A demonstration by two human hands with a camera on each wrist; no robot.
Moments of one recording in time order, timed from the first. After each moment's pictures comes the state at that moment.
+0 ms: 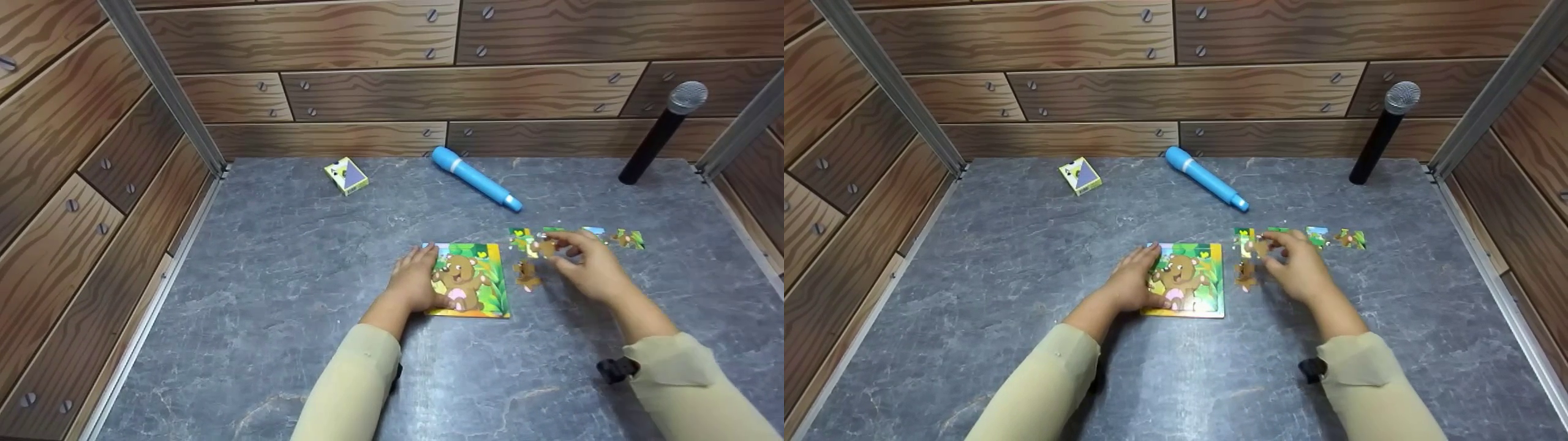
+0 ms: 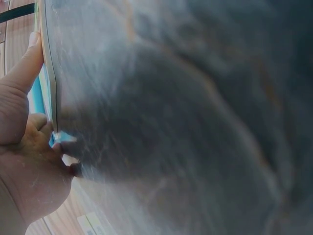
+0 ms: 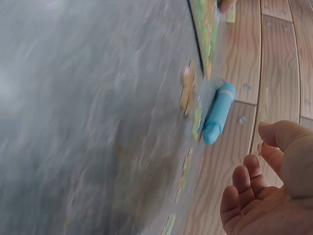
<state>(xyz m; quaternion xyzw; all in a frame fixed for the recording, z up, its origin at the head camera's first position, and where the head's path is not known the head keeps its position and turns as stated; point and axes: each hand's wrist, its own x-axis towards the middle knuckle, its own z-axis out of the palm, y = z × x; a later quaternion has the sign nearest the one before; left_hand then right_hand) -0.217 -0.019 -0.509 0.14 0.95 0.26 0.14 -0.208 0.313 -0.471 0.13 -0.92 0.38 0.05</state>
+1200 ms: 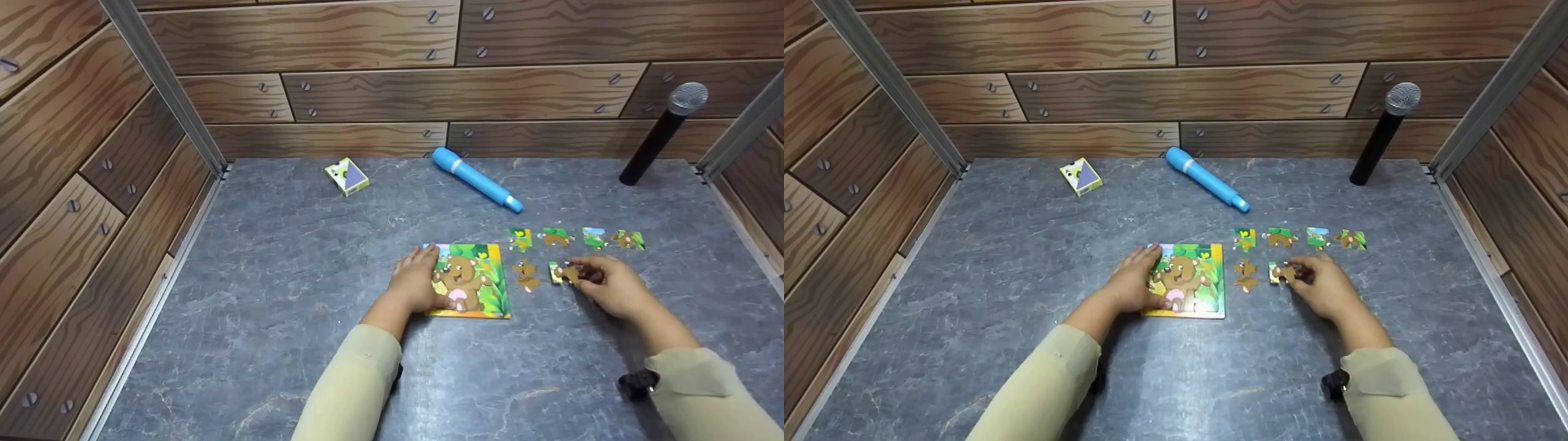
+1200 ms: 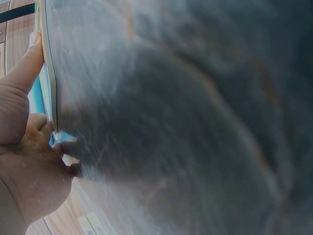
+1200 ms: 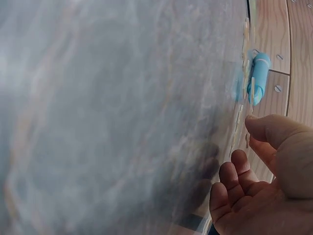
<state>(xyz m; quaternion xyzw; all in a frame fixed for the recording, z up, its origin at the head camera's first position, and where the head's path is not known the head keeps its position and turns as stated) -0.218 -0.019 -0.509 0.14 0.95 0.26 0.14 -0.198 0.359 -0.504 0.10 -0.94 0.33 -0.01</state>
